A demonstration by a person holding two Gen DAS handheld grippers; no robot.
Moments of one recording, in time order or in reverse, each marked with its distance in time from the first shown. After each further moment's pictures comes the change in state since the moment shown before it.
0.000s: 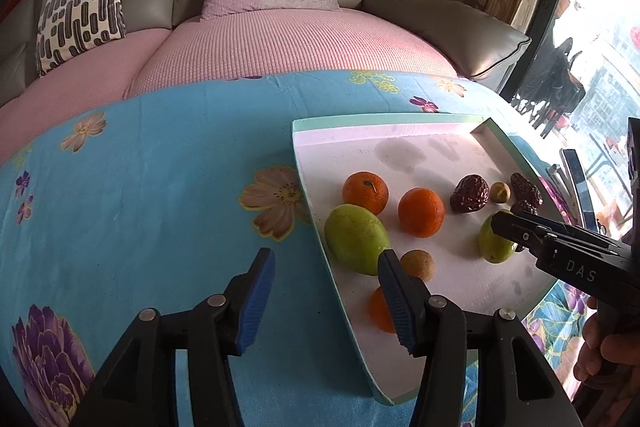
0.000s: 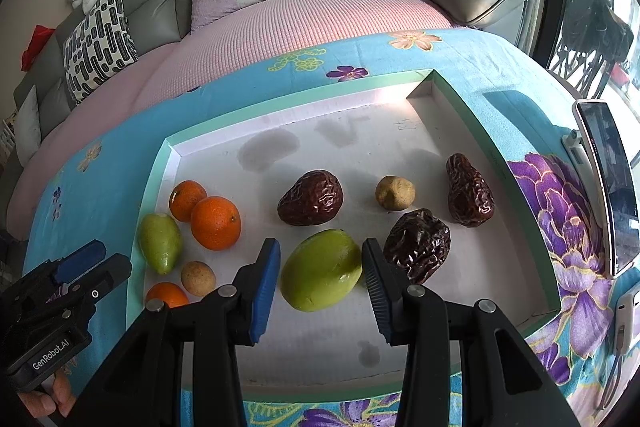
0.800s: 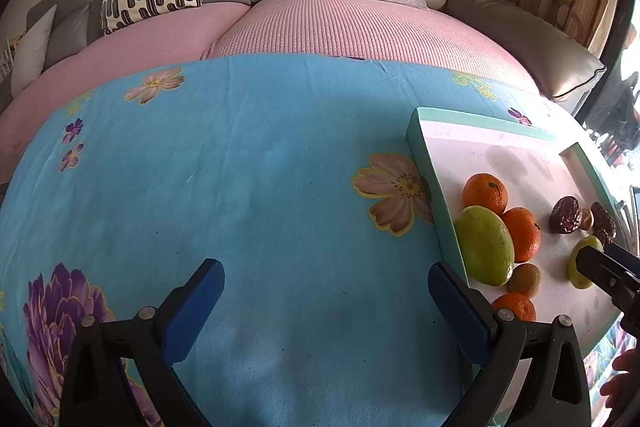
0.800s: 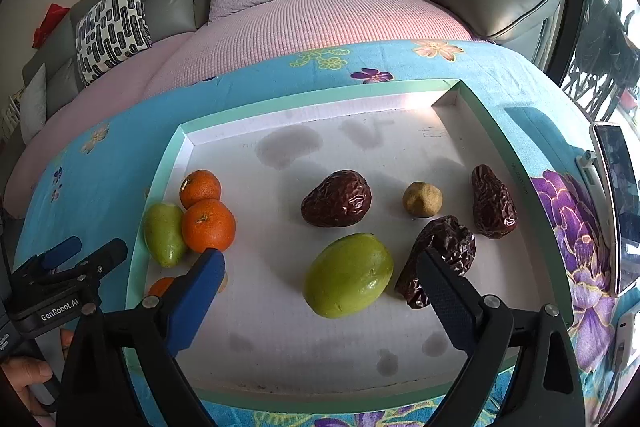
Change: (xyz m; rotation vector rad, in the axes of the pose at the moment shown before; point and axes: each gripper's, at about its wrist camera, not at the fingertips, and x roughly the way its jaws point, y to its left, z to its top) left arm 0.020 0.051 -0.010 -0.146 0.005 0.197; right arm 0.007 0.018 -0.004 -0.081 -0.017 0.005
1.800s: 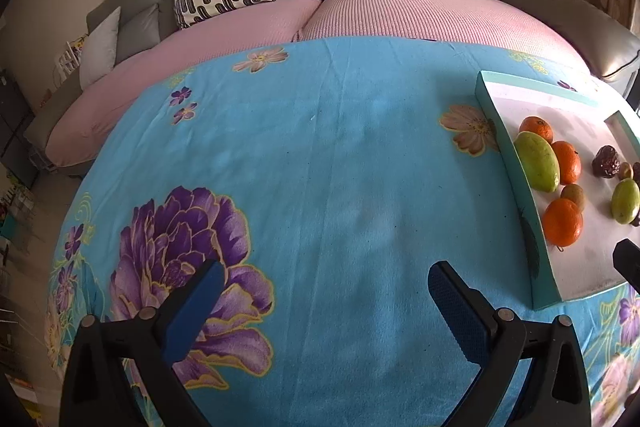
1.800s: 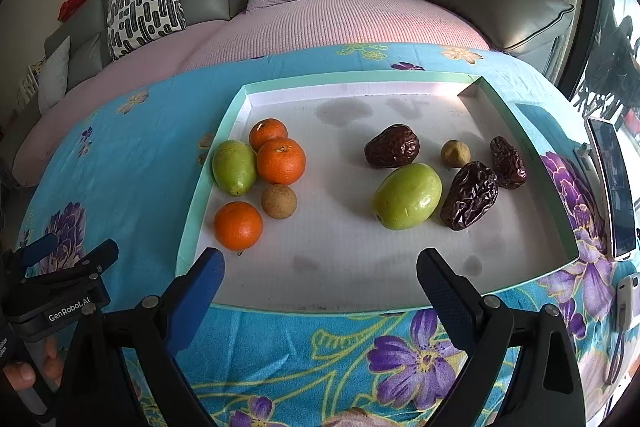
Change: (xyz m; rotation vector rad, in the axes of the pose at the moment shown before) left arm -0.063 0.019 -0.062 -0.019 0.027 0.292; right arm -0.038 0.044 -0.050 -0.088 -0.018 0.027
